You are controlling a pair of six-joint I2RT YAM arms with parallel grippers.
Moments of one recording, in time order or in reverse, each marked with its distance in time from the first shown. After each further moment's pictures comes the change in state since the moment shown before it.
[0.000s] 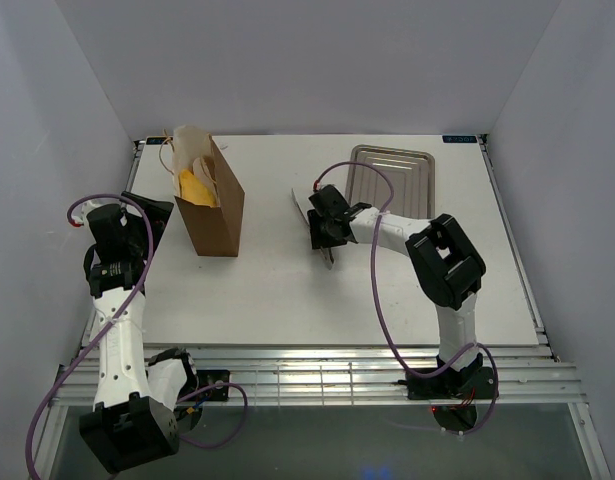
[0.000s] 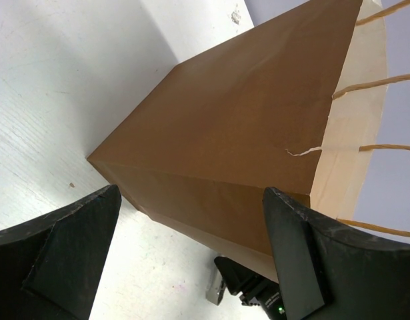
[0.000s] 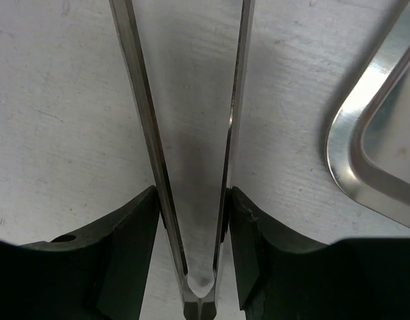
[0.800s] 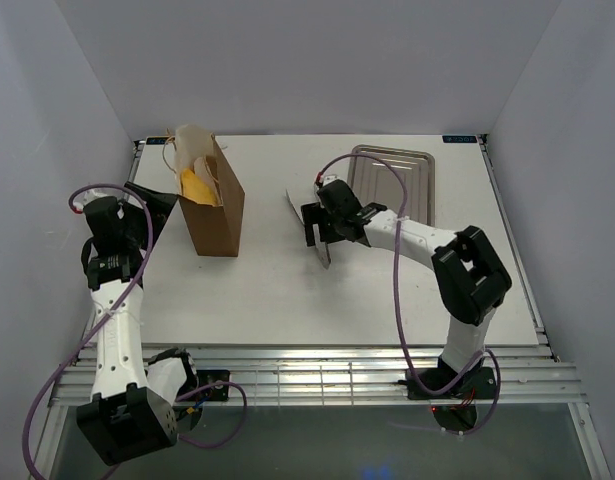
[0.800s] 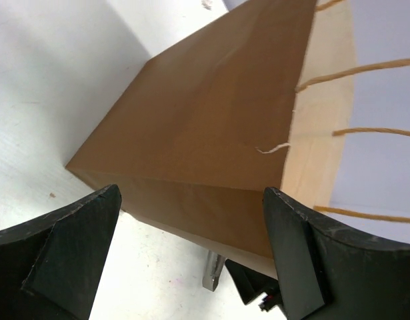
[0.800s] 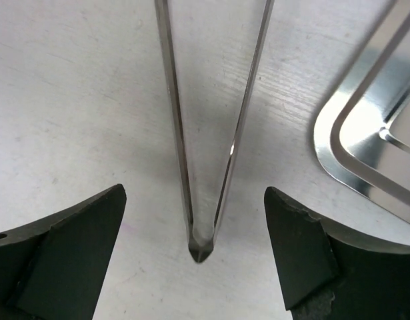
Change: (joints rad) left arm -0.001 0.050 0.039 0.025 0.074 0.040; right arm 0.006 -0.113 -0.067 0.047 -0.036 -0.060
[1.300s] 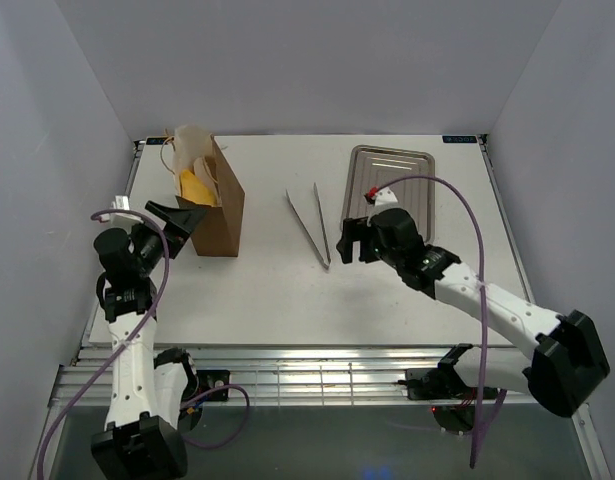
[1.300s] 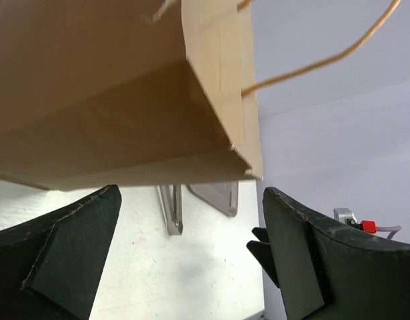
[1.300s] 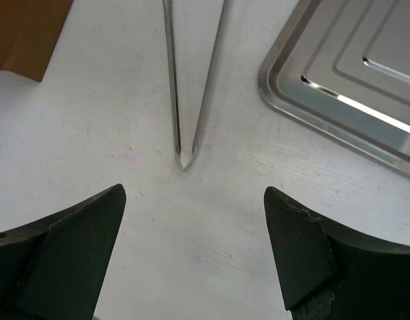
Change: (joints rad) left arm 0.000 -0.171 -0.247 0.338 0.383 -0.035; right arm -0.008 -0.618 -0.418 0.098 0.047 -0.023
